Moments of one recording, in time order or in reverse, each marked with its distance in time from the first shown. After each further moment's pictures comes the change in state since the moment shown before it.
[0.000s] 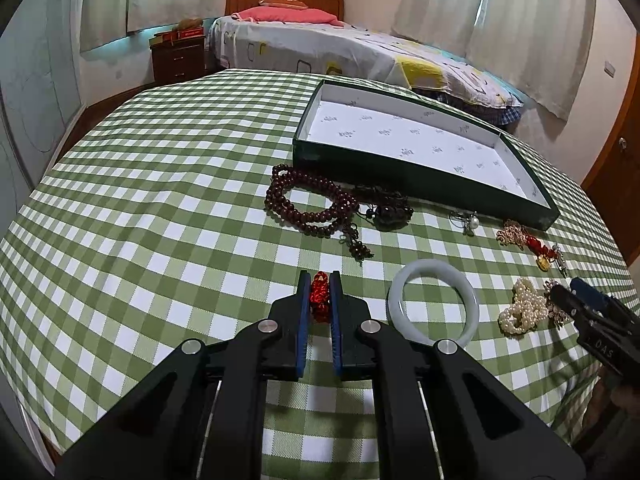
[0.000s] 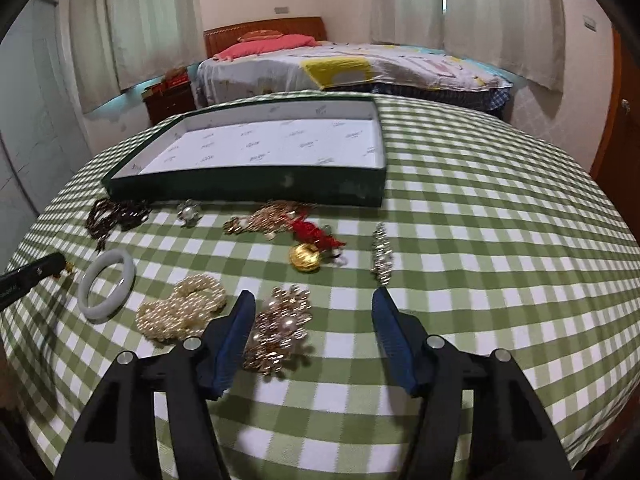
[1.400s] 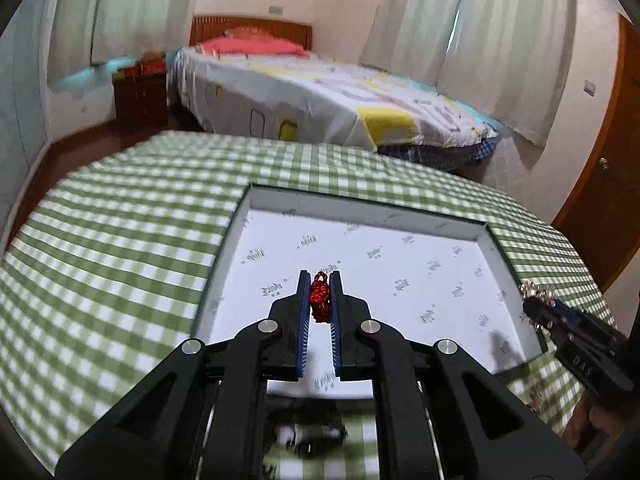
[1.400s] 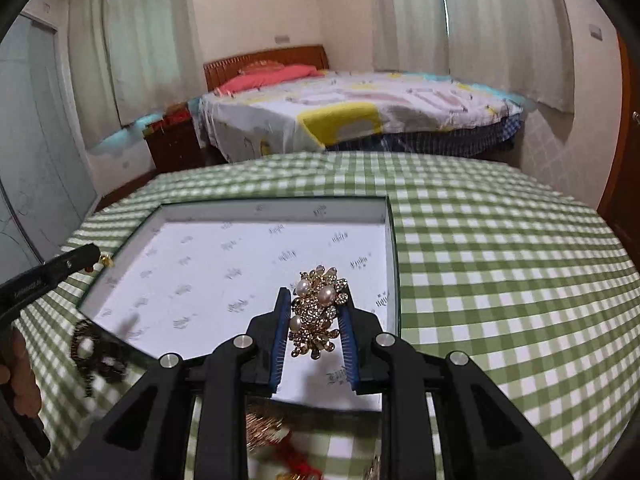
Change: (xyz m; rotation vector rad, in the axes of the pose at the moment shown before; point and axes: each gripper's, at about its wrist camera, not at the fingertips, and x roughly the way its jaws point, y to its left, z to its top) left arm 0.081 -0.051 0.140 0.033 -0.087 -0.118; right arm 0.059 -0.018 0.125 0.036 -0.089 0.029
